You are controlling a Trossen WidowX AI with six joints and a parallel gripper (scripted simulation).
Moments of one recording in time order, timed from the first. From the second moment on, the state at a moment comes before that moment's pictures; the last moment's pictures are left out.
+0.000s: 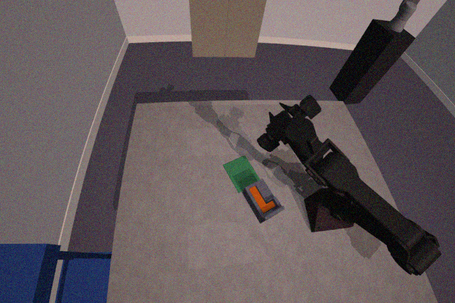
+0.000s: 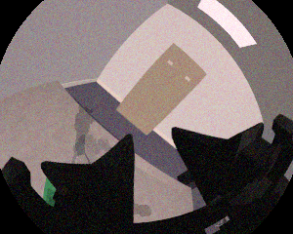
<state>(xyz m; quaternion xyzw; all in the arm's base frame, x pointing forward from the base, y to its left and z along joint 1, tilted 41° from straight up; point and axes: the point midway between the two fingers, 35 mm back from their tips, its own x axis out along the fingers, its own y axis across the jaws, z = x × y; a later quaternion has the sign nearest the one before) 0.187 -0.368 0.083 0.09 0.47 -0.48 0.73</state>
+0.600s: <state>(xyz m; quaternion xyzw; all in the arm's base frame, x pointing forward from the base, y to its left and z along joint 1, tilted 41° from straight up) 0.228 -0.110 0.050 0.13 0.60 0.21 0.76</state>
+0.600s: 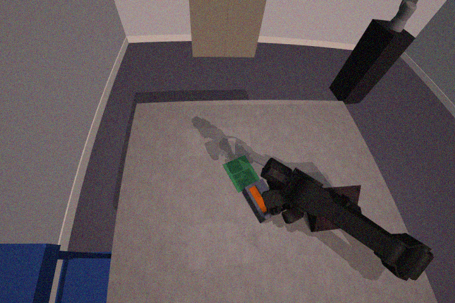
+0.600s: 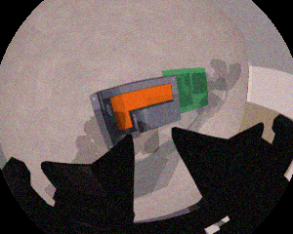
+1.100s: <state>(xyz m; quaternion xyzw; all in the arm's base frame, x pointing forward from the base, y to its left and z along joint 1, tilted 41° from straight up) 0.234 -0.055 0.043 0.15 0.57 0.30 0.75</state>
